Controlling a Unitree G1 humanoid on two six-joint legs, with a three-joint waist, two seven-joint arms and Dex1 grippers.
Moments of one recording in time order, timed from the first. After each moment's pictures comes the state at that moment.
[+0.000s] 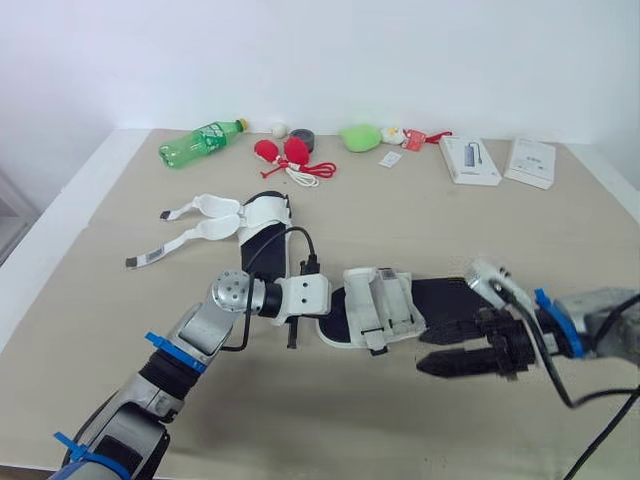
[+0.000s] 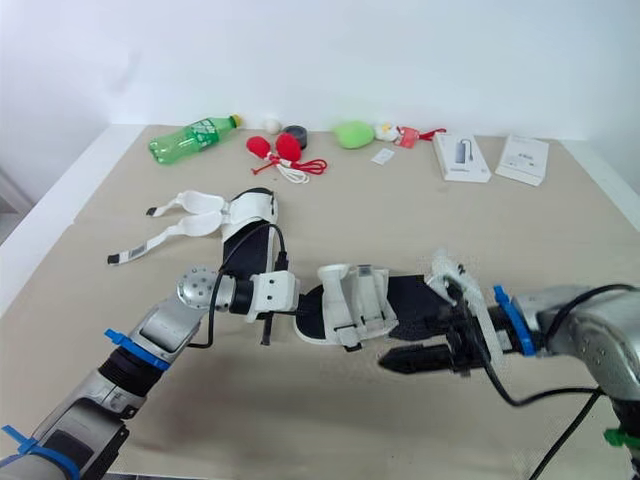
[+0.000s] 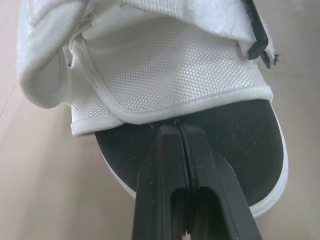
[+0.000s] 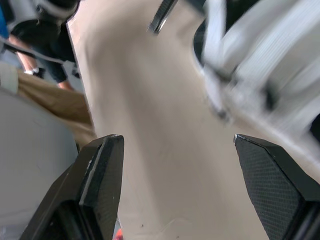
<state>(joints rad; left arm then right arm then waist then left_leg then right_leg) -0.58 0.38 -0.42 0.14 0.02 0.00 -1.10 -0.19 -1.09 -0.11 -0.46 0.89 1.19 1.10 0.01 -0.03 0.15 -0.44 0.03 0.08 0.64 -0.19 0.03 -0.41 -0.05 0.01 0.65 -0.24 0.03</state>
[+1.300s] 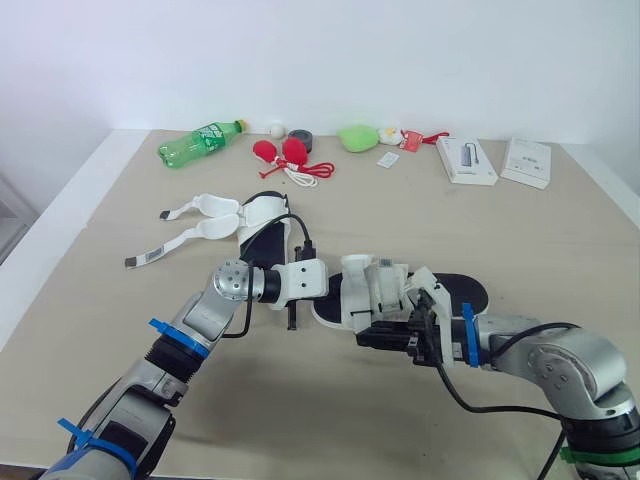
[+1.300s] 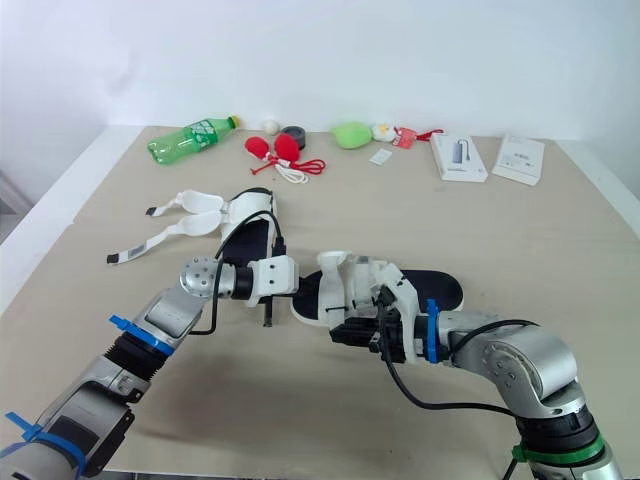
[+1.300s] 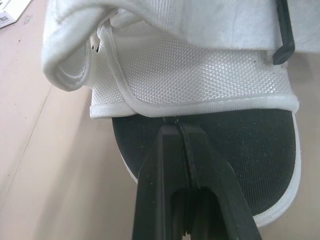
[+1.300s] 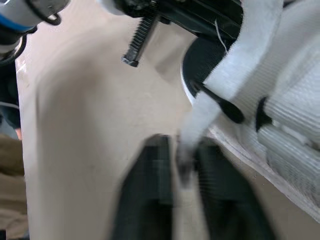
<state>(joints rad) -0.64 0.37 -0.41 0.25 0.05 -0.06 -1.00 -0.24 -0.69 -0.02 -0.45 0.84 1.16 0.69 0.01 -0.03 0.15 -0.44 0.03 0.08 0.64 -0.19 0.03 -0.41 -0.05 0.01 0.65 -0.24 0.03</state>
